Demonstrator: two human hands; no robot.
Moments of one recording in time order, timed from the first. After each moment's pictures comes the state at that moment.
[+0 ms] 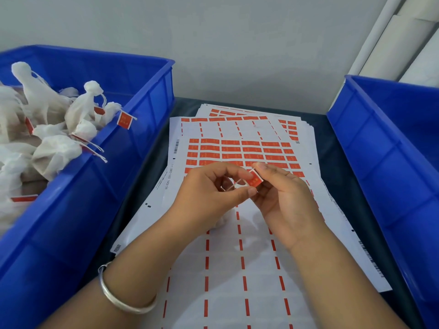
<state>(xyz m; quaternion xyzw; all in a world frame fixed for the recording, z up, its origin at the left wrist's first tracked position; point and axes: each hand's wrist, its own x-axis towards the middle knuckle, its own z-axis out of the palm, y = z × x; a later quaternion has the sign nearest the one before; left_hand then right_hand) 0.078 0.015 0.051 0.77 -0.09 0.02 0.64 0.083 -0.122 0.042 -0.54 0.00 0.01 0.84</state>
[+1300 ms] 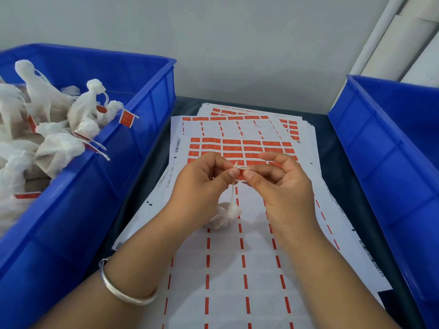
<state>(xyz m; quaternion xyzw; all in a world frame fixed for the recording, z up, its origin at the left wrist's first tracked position) 0.090 0.022 0.042 0.77 -0.07 0.07 0.63 0.080 -0.116 0.037 -0.72 -0.04 -0.14 0.68</state>
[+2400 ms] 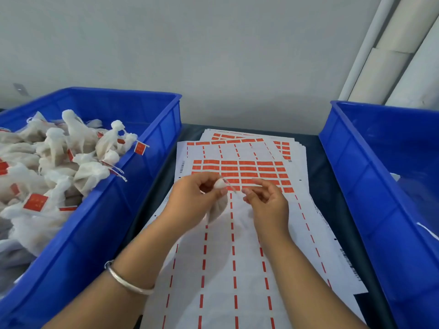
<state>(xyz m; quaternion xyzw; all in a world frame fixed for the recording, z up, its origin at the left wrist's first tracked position) 0.088 0.025 0.064 0.87 -0.01 0.05 0.49 0.104 -0.124 -0.001 -0.73 0.05 -0.15 0.67</state>
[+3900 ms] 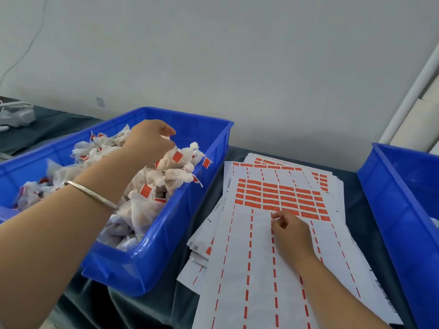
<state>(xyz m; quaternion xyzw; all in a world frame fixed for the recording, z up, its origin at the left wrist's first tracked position) 0.078 0.201 0.177 0.92 0.13 0.22 0.30 0.093 -0.106 0.001 -0.91 -0.02 -0.10 0.40</state>
